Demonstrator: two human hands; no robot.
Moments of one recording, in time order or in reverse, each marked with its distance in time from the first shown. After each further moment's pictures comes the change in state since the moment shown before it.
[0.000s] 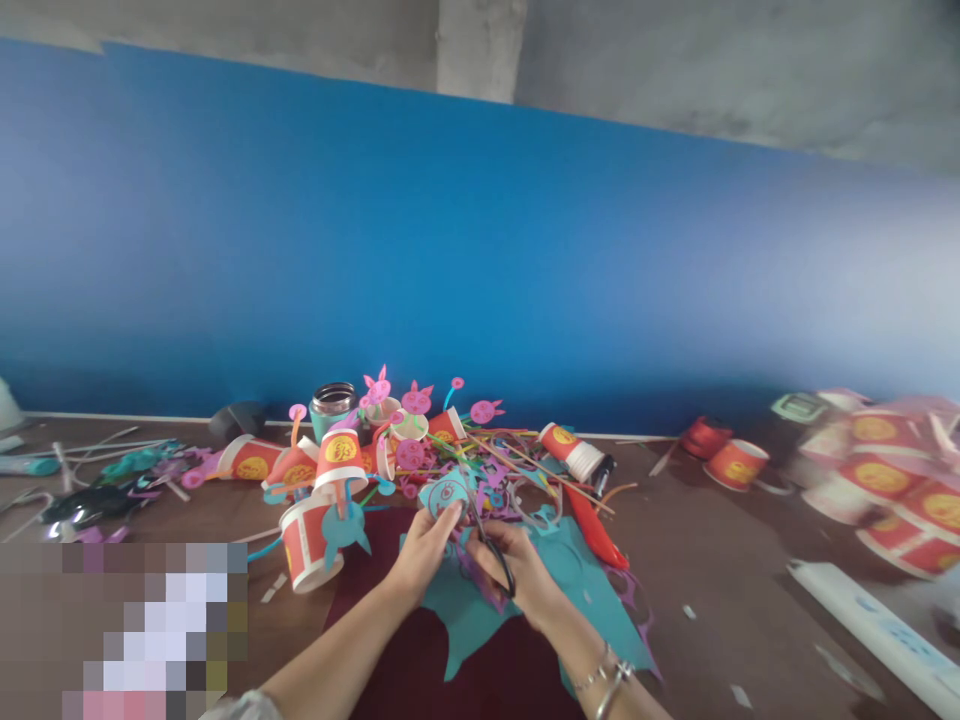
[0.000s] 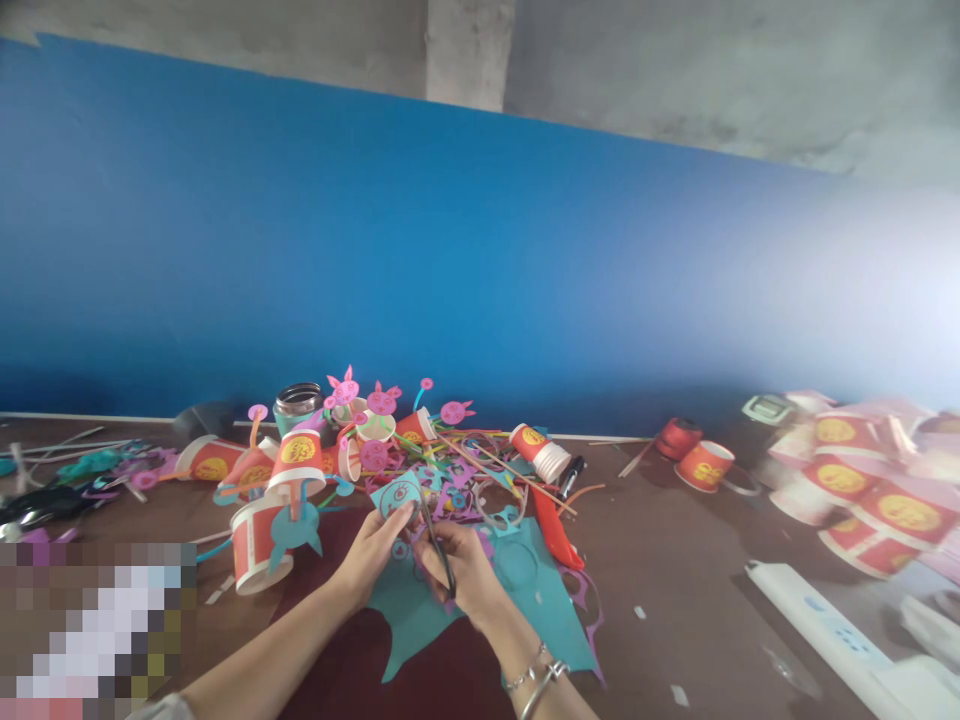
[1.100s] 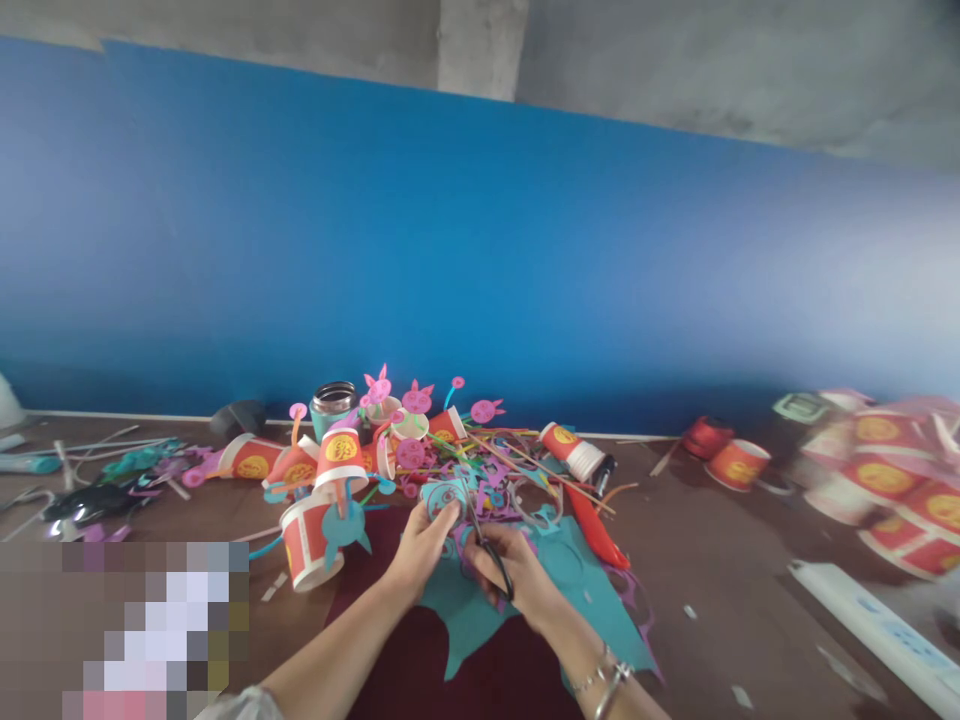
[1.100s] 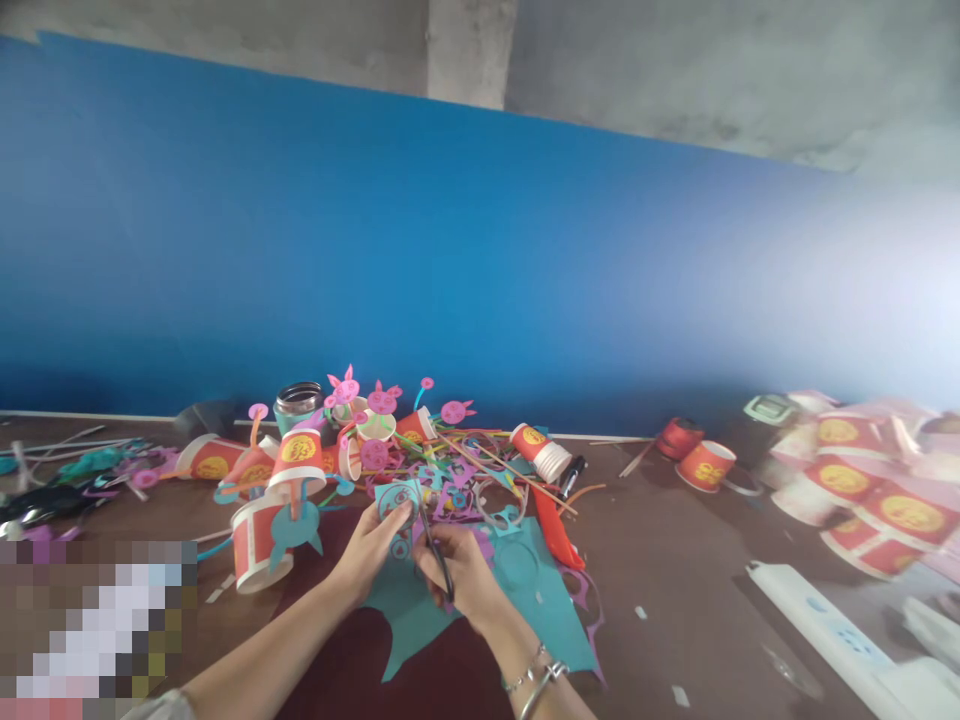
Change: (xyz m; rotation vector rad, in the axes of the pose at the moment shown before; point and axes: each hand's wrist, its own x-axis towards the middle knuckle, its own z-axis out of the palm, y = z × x) left_hand 0.001 0.002 -0.002 -0.084 0.023 0.033; right_hand -0.001 0.002 0.002 0.031 -0.045 0.053
